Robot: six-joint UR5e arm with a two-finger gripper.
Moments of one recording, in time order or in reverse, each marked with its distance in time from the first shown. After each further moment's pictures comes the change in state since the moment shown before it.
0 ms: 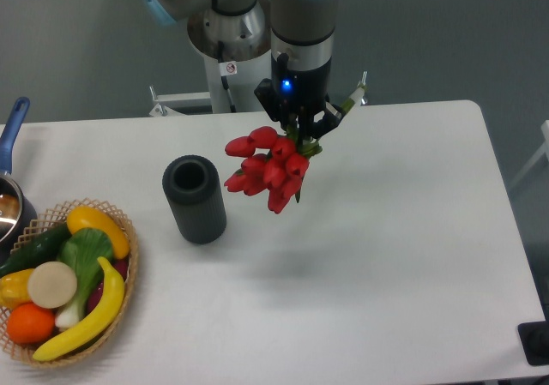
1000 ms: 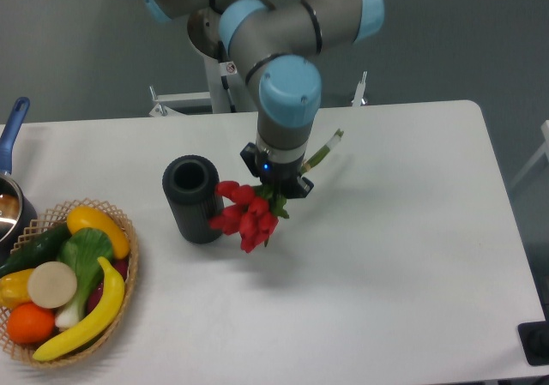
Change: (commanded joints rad) arm -0.061 -0.222 -0.180 0.281 0.015 0.009
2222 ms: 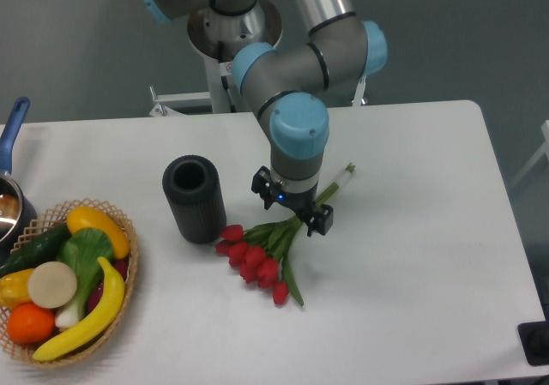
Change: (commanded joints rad) arm 0.055 0.011 0.011 0.072 -0.026 0.041
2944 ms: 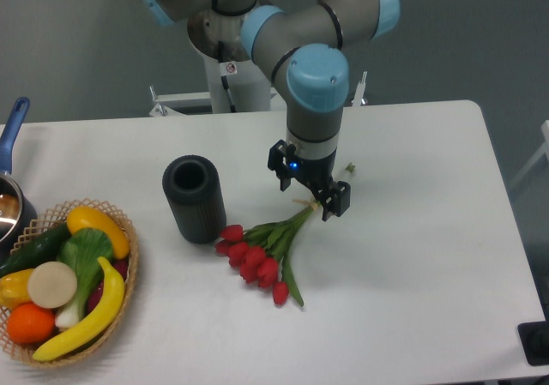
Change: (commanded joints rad) arm 0.057 0.117 -0.008 -0.023 0.006 0.143
